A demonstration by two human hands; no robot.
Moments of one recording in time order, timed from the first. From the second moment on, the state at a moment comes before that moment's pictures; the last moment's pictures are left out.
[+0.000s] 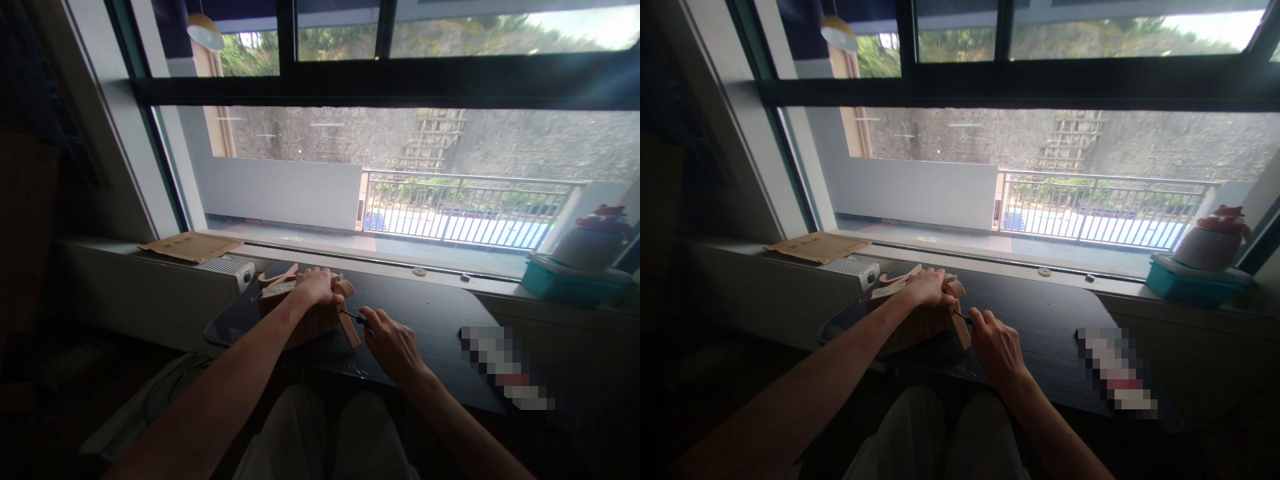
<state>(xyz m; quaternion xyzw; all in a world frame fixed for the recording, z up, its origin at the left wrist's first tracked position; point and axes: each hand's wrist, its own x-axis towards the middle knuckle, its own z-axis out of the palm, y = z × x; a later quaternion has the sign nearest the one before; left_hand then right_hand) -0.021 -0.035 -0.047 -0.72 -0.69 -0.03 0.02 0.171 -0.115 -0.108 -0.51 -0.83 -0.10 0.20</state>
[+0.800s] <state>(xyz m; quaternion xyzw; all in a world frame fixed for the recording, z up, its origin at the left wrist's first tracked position) -0.021 -0.034 -0.047 -0.73 -0.69 -0.03 0.01 0.178 -0.112 -0.112 -0.45 -0.86 -0.17 0.19</state>
